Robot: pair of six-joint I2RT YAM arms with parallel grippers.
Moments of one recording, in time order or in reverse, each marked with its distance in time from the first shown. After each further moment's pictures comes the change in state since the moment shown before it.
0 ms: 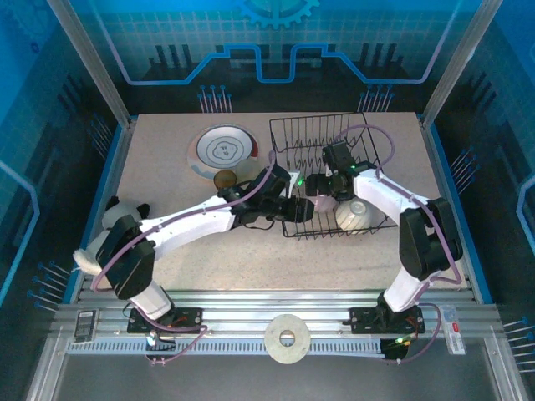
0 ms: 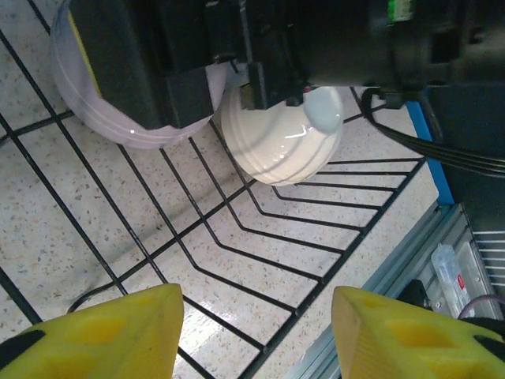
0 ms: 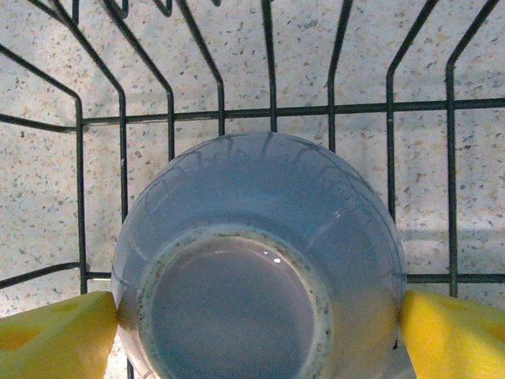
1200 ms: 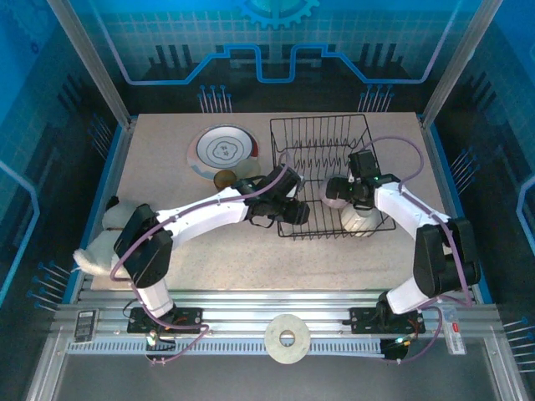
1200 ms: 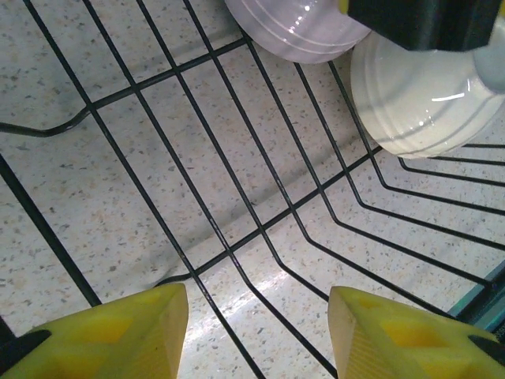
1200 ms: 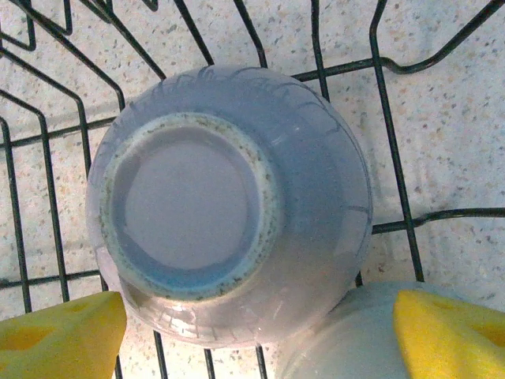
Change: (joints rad) left arm 0.012 0.110 0.128 -0.250 -0.119 0.130; right arm -0.133 -0.167 -0.196 0.073 -0.023 0.060
